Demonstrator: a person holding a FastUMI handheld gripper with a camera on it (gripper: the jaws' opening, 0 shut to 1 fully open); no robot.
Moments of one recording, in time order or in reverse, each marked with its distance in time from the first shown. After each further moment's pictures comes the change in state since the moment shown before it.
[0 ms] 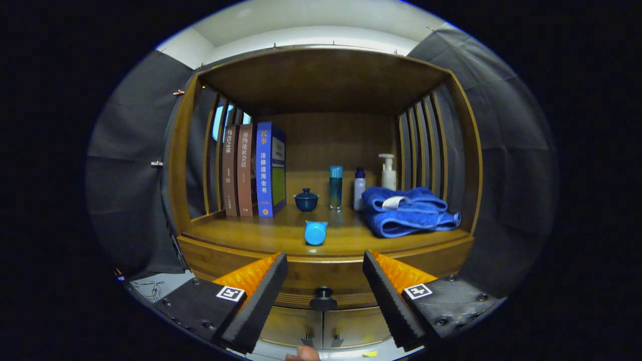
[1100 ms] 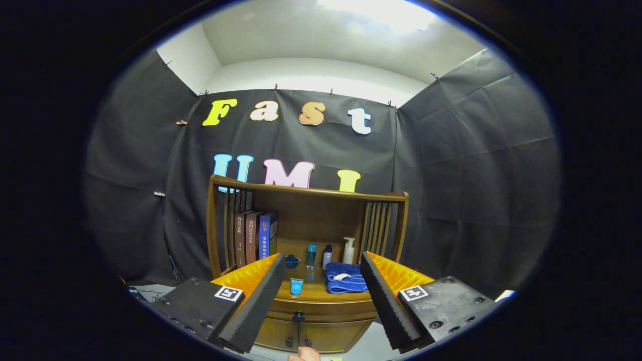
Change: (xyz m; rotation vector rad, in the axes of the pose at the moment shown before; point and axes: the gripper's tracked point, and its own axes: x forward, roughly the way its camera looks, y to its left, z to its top) arm -0.194 -0.027 0.244 -0.061 -0.178 -0.072
